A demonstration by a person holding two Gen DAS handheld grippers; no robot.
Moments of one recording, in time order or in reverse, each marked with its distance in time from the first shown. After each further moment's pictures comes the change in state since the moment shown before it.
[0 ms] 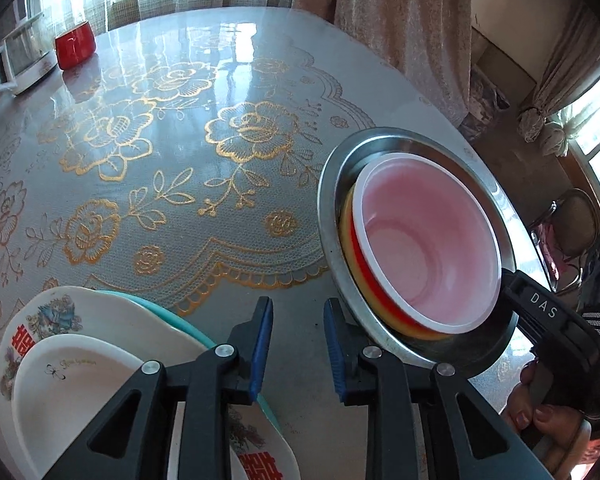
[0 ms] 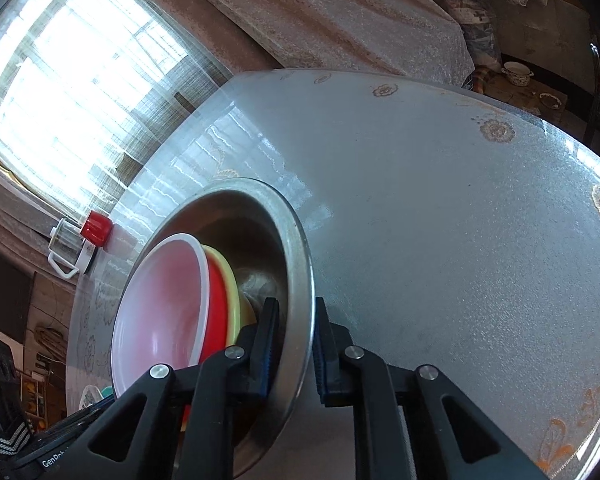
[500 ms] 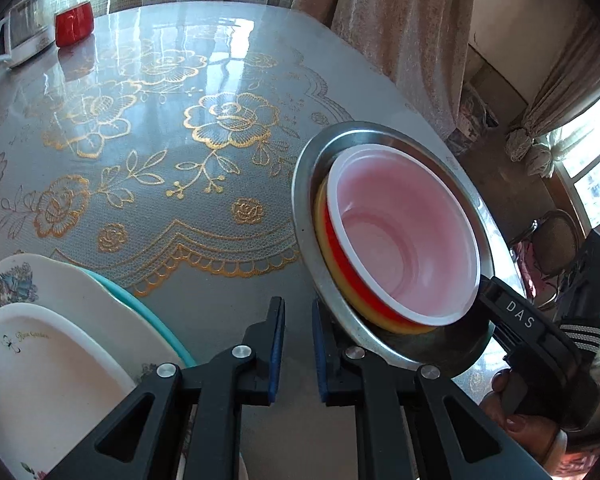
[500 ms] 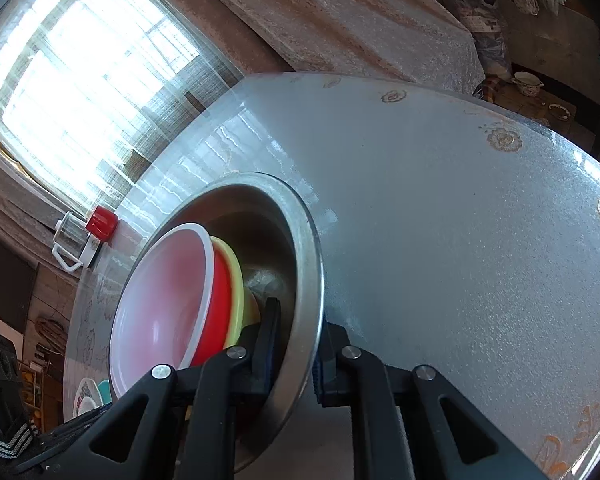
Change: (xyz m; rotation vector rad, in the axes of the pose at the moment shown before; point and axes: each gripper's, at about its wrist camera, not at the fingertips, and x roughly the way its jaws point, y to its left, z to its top) left arm 0.007 0.001 -0.007 -0.112 -0.007 -0.120; right arm -0.002 -0.003 -0.004 -0.027 -0.017 0.030
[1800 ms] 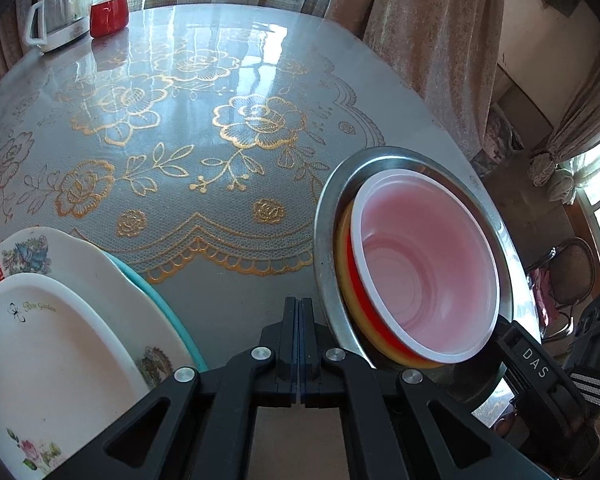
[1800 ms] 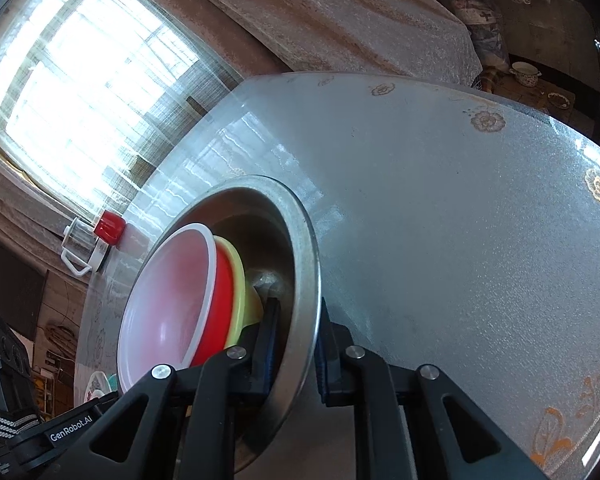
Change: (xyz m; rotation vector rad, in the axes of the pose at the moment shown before) left arm -0.008 -0.008 -0.007 -0.047 -0.049 0.106; right arm -0.008 -0.002 -0.010 0.015 -0.005 0.015
